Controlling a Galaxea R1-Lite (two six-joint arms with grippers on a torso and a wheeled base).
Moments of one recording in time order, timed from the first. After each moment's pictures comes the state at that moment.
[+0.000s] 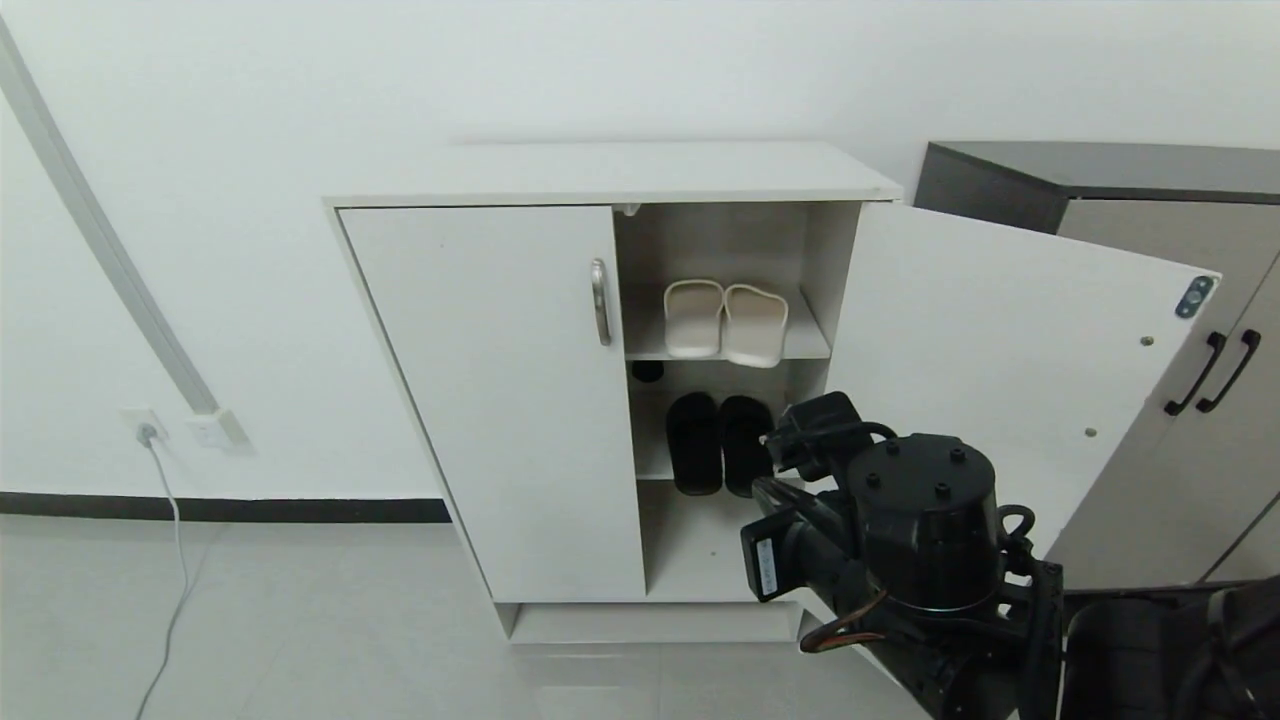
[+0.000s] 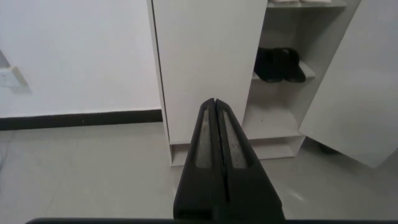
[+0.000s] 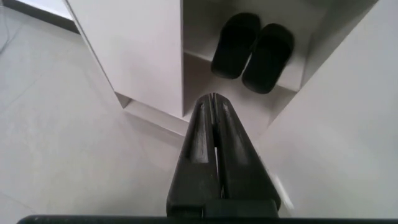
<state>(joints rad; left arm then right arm) 0.00 0.00 0.00 0.00 -0.05 0.00 0.94 1.82 -0.78 -0.79 -0.55 0.10</state>
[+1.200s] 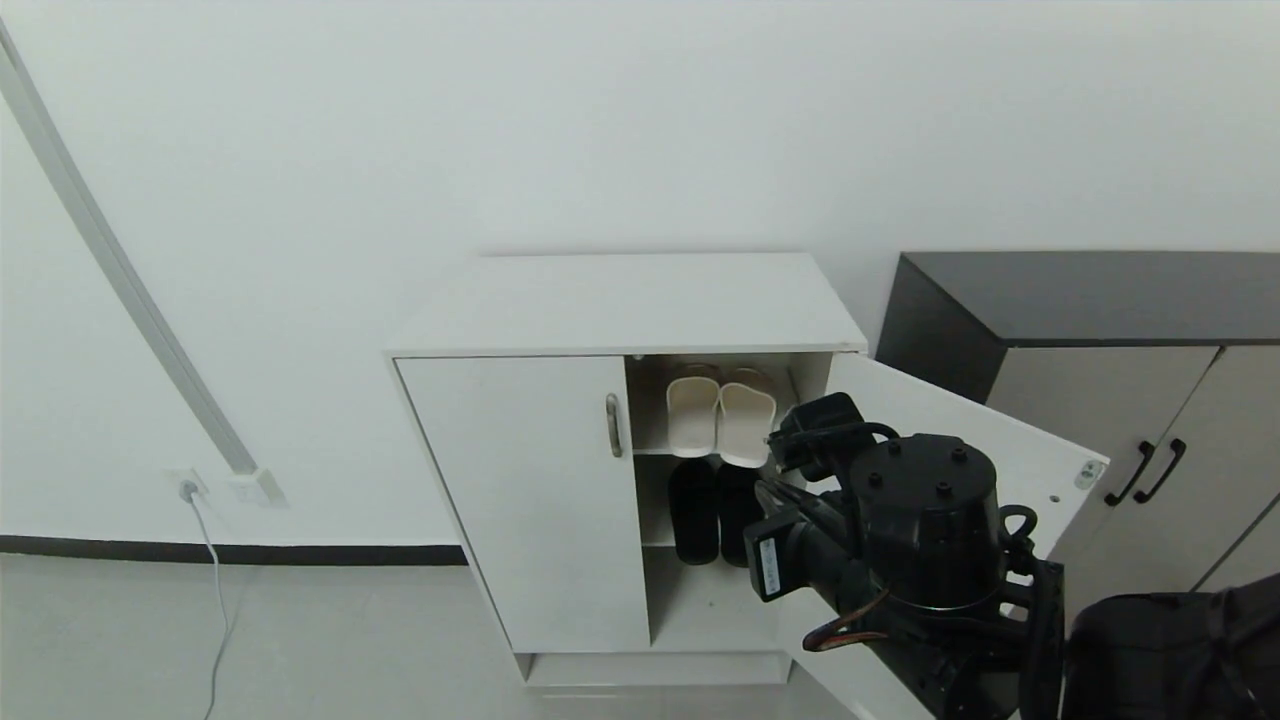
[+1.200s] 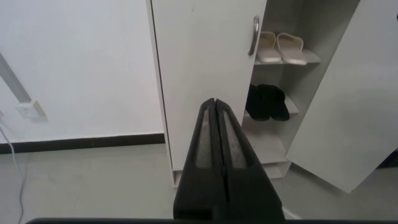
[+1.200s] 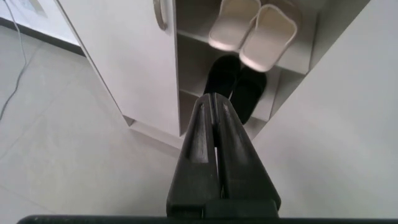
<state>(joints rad) 0.00 0.00 0.00 0.00 -0.05 0.00 0.94 1.82 -0.77 -0.79 -0.55 0.10</state>
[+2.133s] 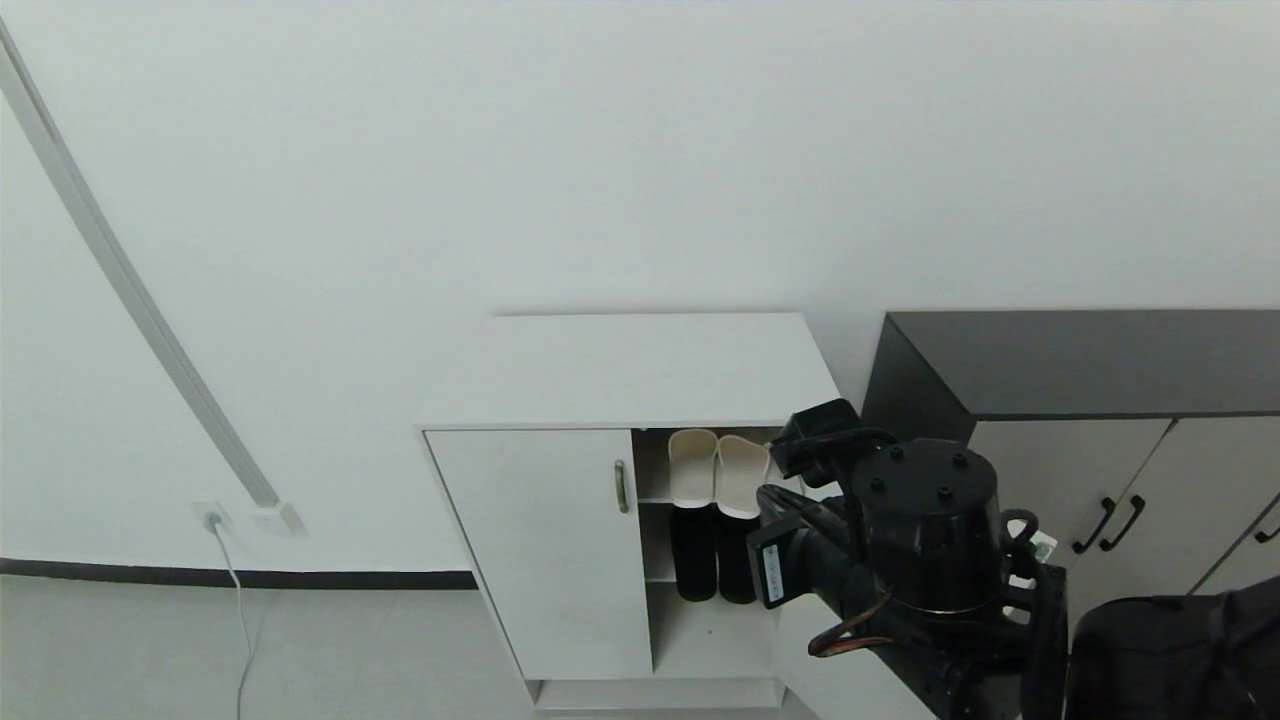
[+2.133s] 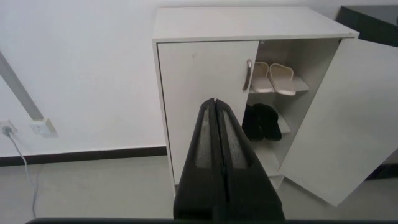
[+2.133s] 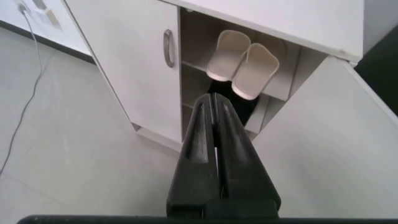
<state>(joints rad) 0.00 0.00 0.00 0.00 -0.05 0.00 0.93 1.82 -0.76 -0.79 -0.52 0.10</state>
